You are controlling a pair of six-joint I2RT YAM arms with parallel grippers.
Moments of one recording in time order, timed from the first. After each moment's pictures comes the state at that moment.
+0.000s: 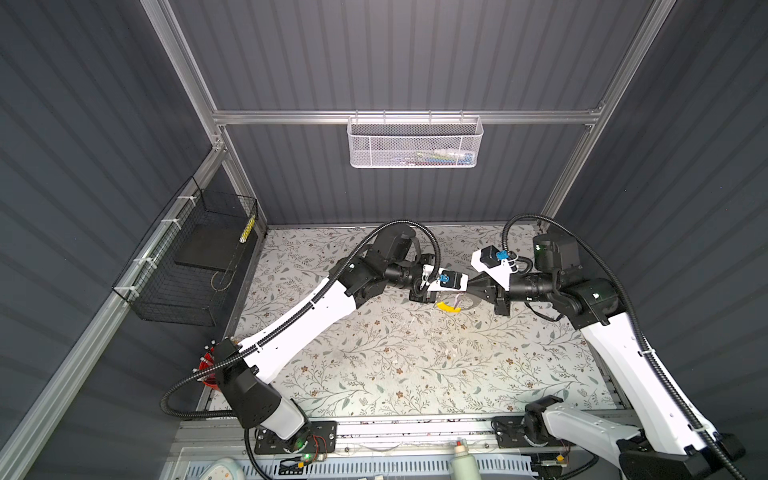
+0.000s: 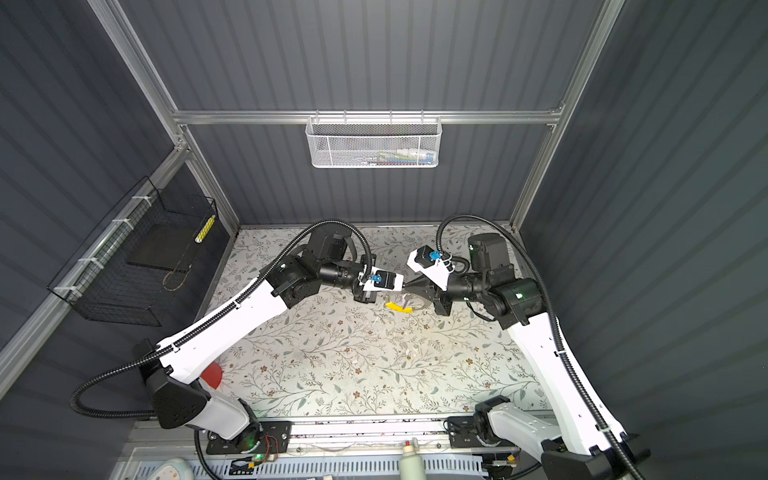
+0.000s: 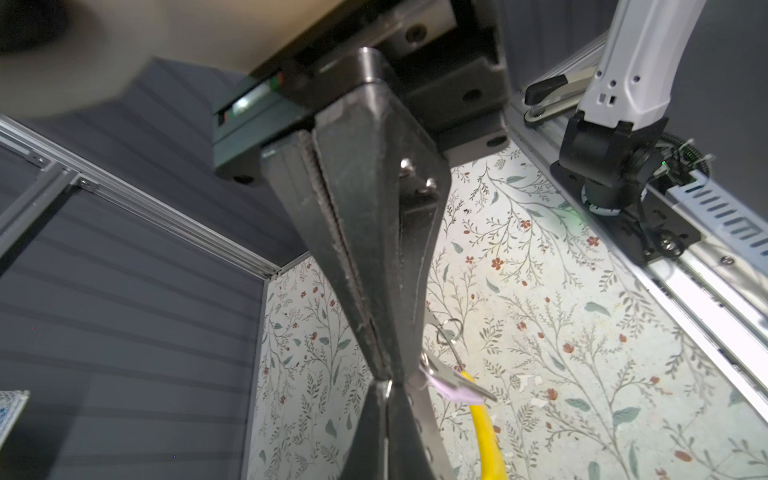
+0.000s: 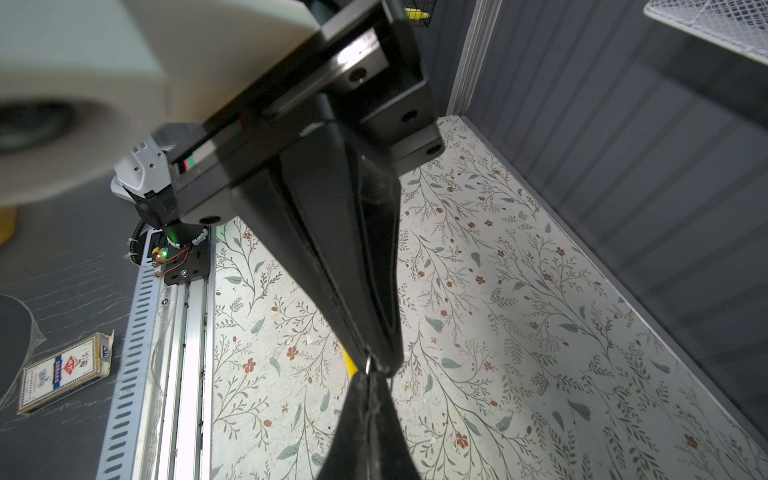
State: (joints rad) left arm -0.85 1.56 1.62 -0.58 0.62 0.96; right arm 0.33 1.09 1.32 -0.87 -0.79 -0.56
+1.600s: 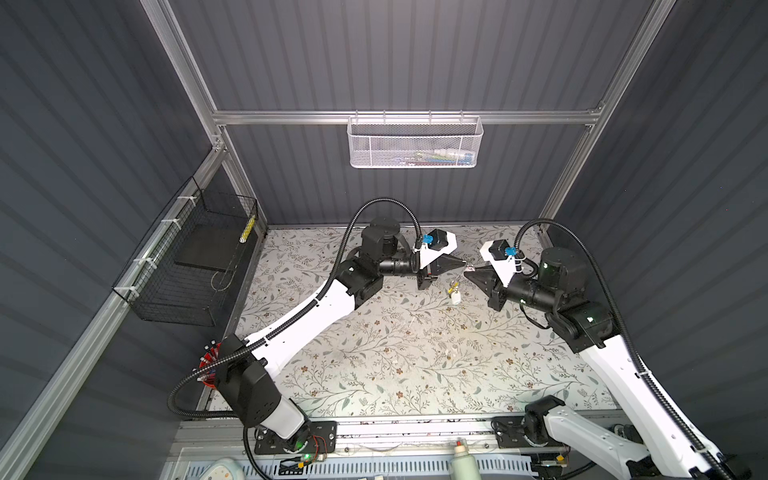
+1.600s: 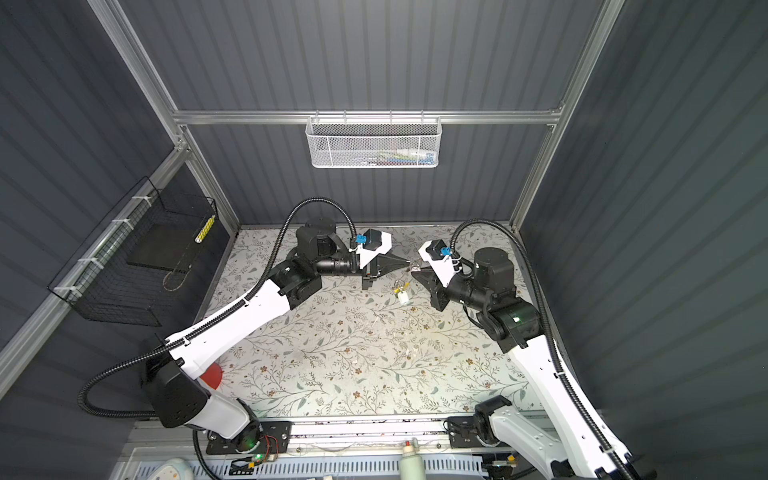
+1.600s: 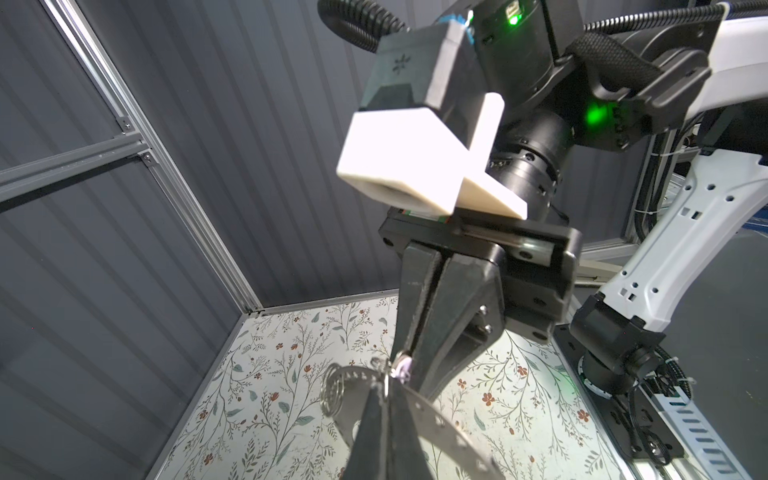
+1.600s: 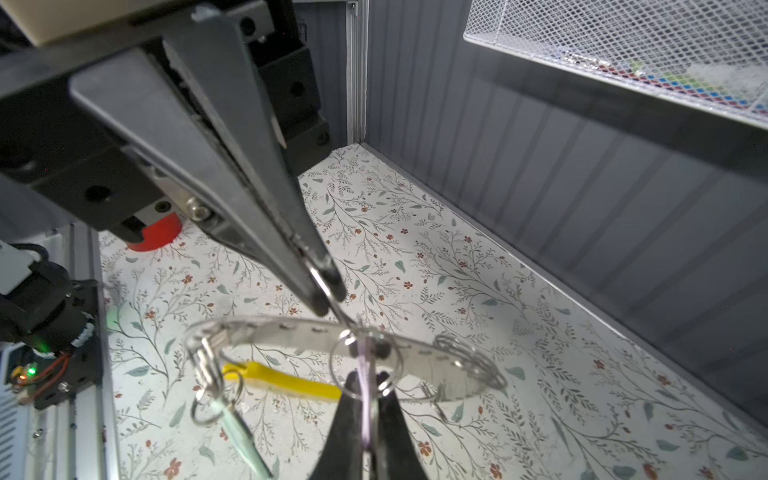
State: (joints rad) left arm -0.78 1.55 1.46 -0.04 0.78 0.34; right arm 0.35 0.95 1.08 -0.50 -0.53 -0.29
